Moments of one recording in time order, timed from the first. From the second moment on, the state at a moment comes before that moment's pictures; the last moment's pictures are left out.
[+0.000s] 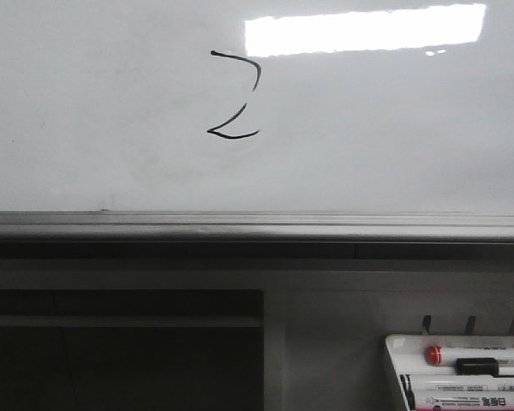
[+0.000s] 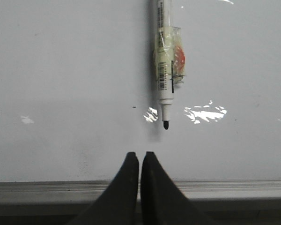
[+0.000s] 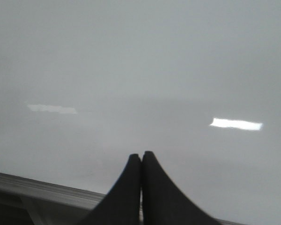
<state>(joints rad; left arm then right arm) -0.14 0.52 -0.11 -0.20 -0.15 0.14 0.21 0.41 -0.29 -0.15 0.12 0.13</state>
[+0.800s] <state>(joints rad) -0.05 -0.01 0.00 -0.21 0.03 0.19 0.21 0.41 -0.29 -0.15 0.12 0.14</state>
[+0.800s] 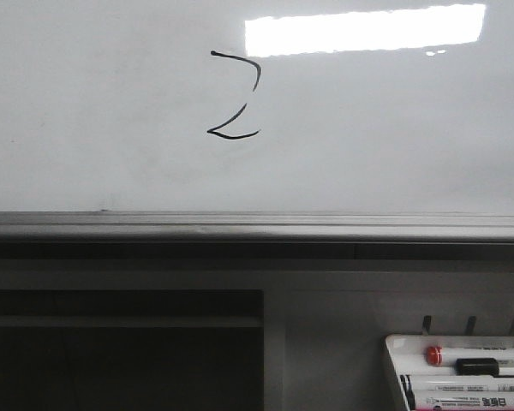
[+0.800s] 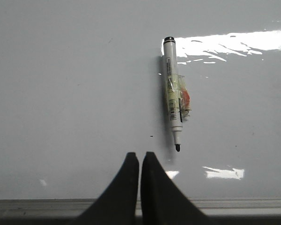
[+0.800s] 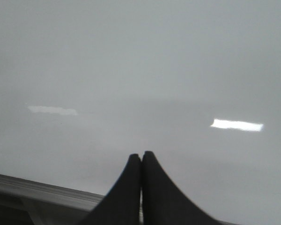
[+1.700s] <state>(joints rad) -0.04 -0.01 0.00 -0.04 0.03 0.00 0.21 0.41 -0.29 -0.15 0.12 0.14</state>
